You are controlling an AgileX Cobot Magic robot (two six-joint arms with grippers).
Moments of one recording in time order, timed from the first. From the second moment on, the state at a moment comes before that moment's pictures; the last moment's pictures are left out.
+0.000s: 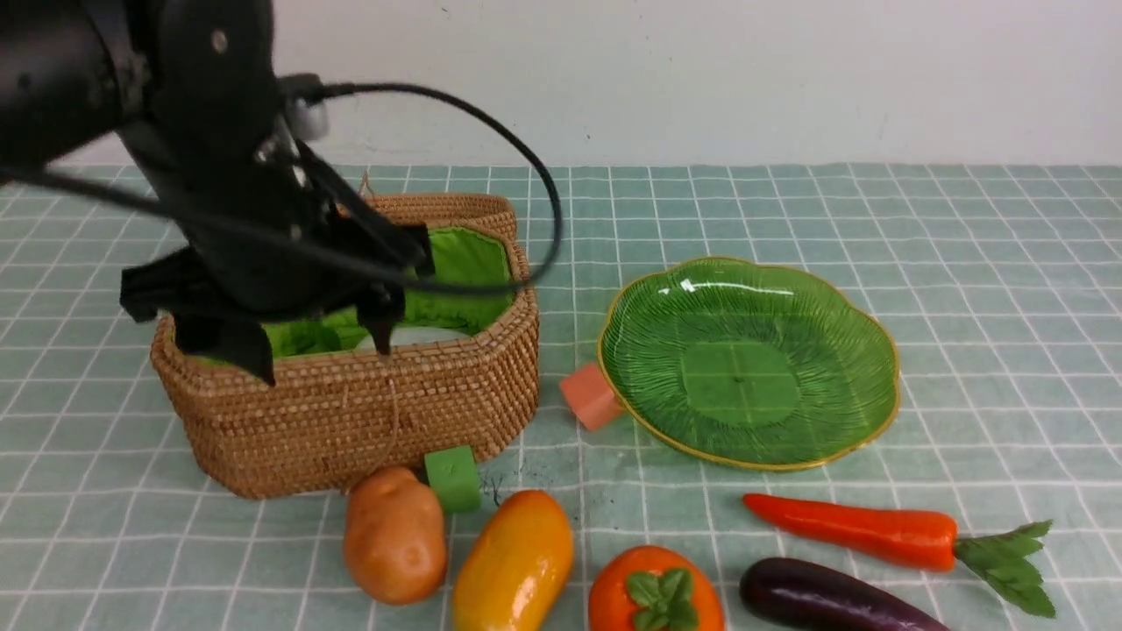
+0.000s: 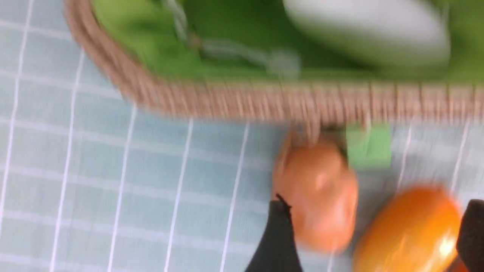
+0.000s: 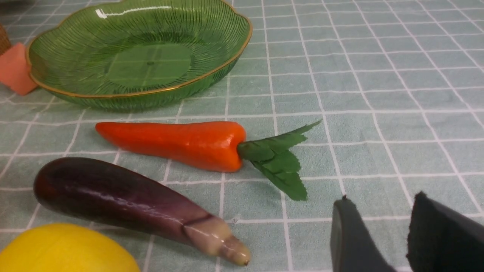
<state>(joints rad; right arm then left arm) 0.00 -0.01 0.02 0.04 0.38 0.00 -0.50 1.54 -1.38 0.19 1.13 -0.75</state>
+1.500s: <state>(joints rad) 0.00 -0.01 0.02 0.04 0.38 0.00 -0.43 1.68 -1.12 -0.04 0.85 -0.66</state>
